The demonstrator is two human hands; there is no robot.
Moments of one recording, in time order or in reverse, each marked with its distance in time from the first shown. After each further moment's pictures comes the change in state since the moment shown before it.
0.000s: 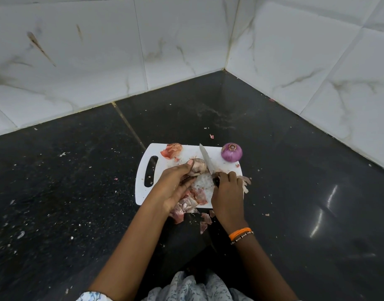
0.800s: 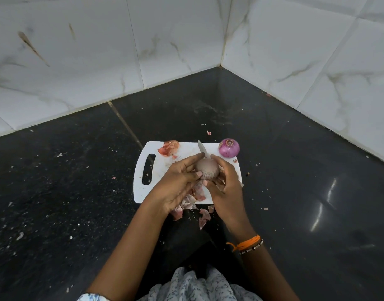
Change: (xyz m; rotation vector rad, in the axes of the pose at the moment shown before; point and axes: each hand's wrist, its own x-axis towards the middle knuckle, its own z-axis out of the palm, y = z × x) left_hand -0.024 0.000 0.009 0.159 -0.344 0.143; right_hand -0.021 -0.013 -0.029 1.036 0.004 -0.019
